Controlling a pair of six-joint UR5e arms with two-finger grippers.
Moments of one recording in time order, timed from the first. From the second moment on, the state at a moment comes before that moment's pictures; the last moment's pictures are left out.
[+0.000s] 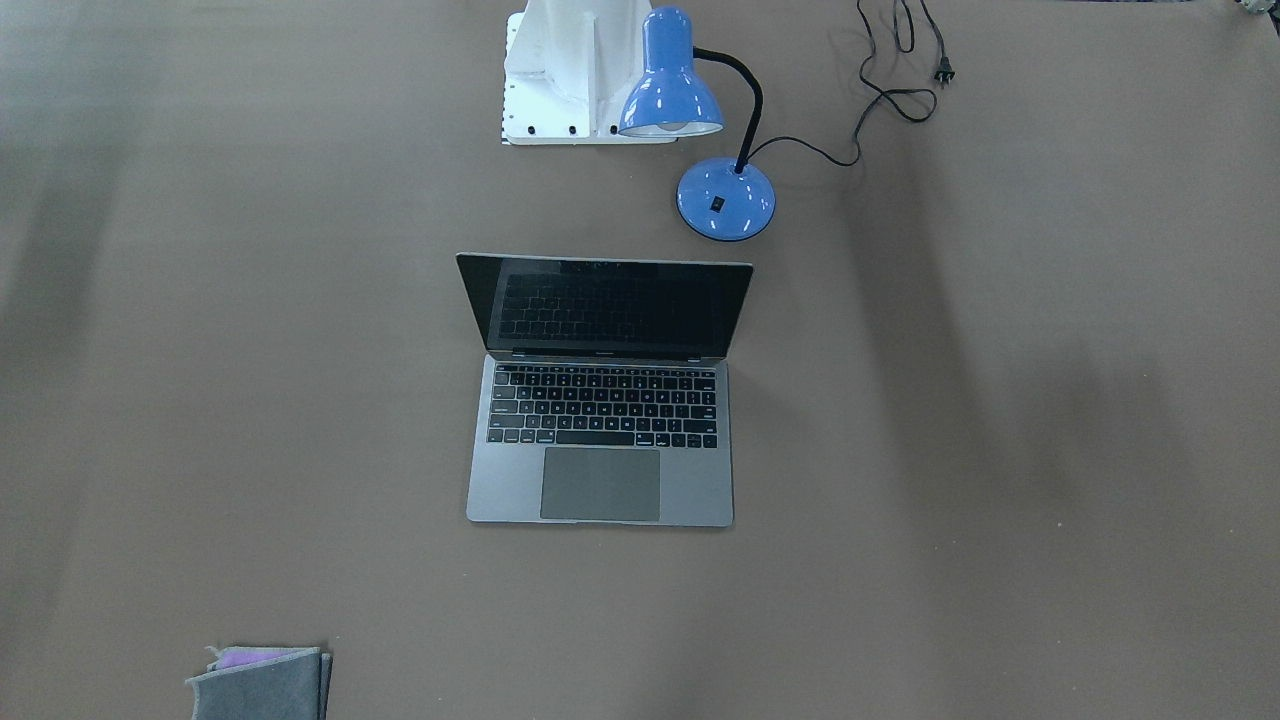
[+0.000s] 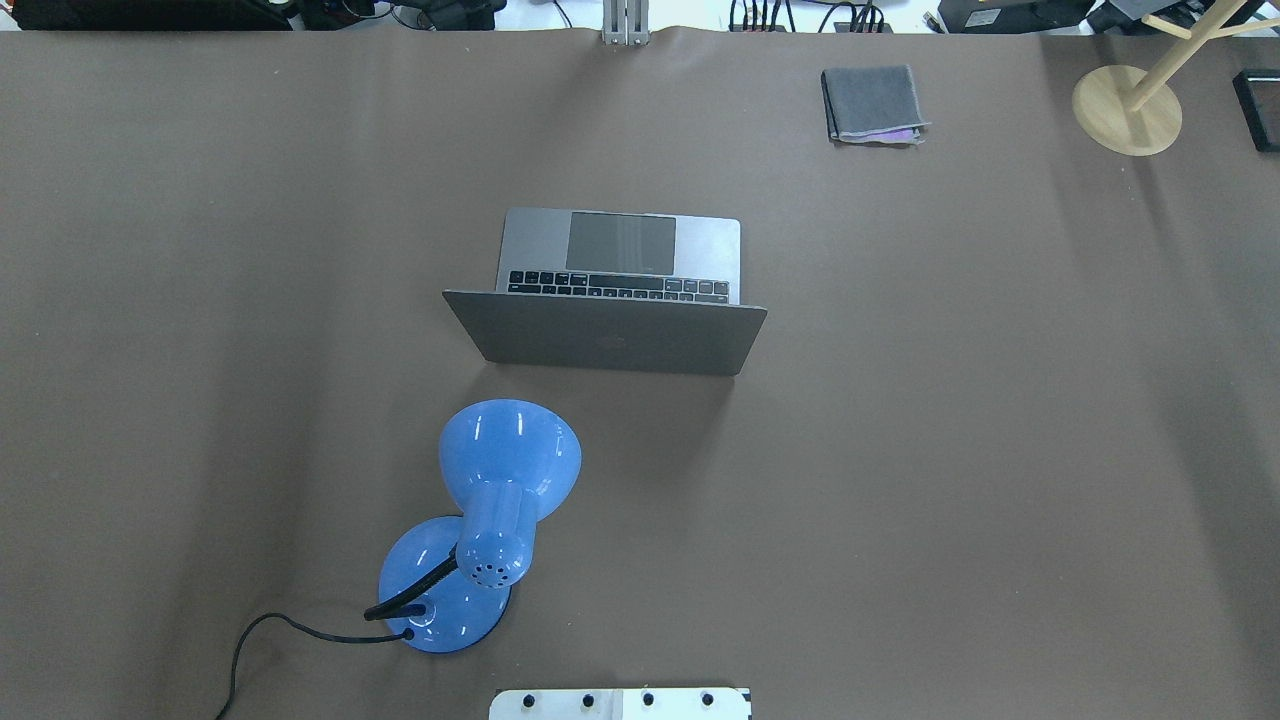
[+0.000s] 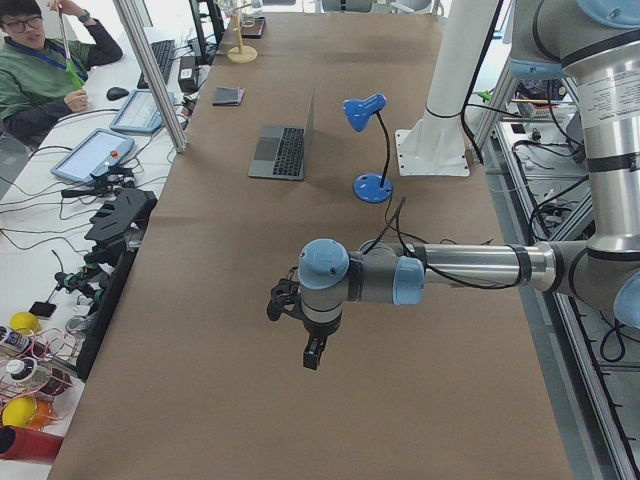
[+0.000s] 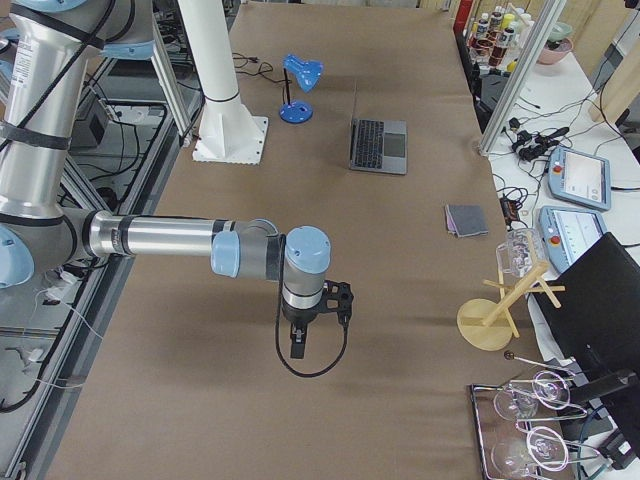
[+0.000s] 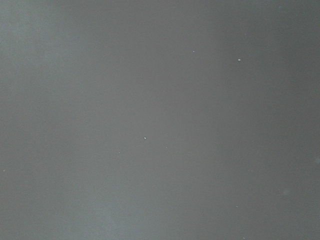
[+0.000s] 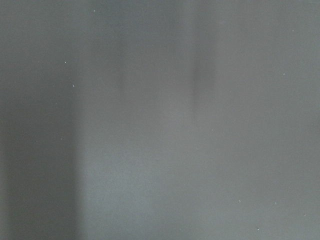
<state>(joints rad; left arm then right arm) -1.58 -1.32 -1.82 -1.61 -2.30 0.26 1.52 -1.87 1.87 -1.64 2.20 -0.06</state>
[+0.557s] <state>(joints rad) -1.58 -1.32 -1.84 -1.62 -2.31 0.26 1.52 -1.87 1.87 -1.64 2.20 -0.06</state>
